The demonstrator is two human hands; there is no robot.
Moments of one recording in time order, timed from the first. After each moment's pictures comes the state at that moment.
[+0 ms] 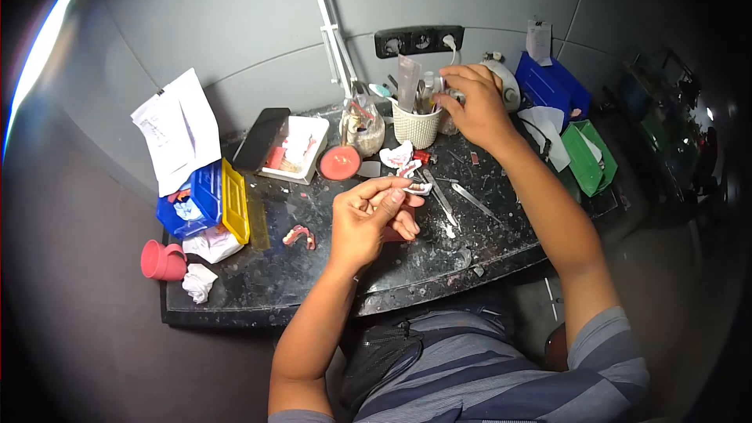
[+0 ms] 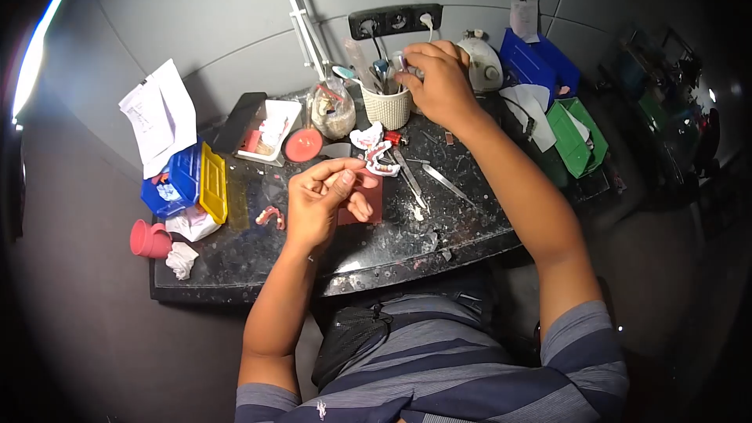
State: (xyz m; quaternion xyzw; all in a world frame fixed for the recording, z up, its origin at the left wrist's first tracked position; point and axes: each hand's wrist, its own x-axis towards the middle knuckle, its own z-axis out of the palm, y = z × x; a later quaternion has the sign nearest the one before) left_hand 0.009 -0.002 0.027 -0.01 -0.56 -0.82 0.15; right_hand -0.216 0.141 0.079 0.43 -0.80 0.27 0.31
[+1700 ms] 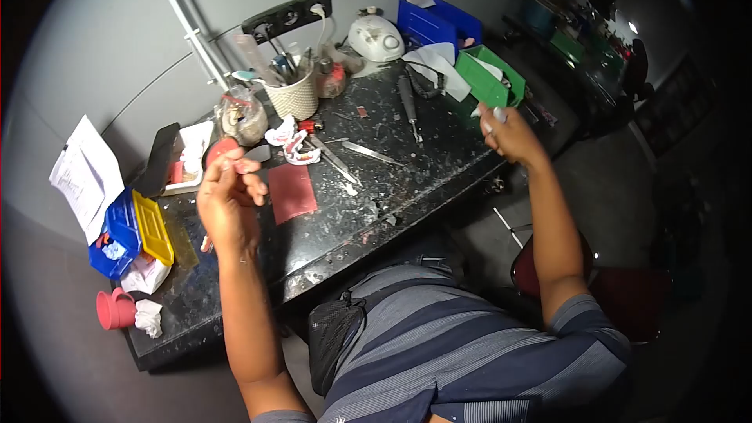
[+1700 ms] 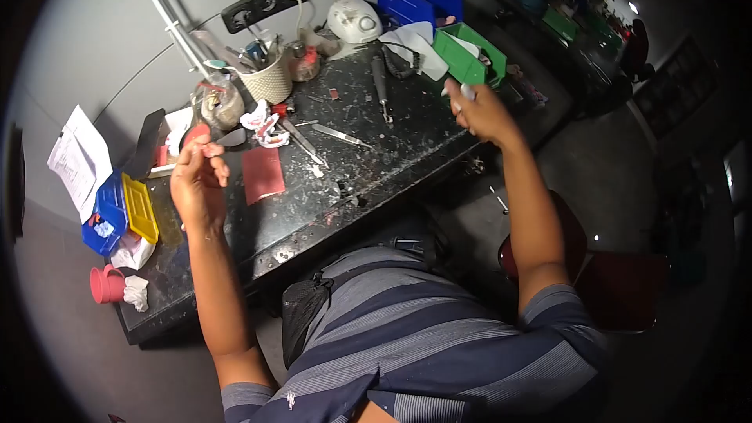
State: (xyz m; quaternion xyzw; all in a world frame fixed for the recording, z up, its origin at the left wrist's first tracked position) left_hand 0.006 -0.026 0.025 0.02 -0.51 -0.83 0.25; right_hand -0.136 0.395 0.041 0.06 -0.87 0.48 -0.06
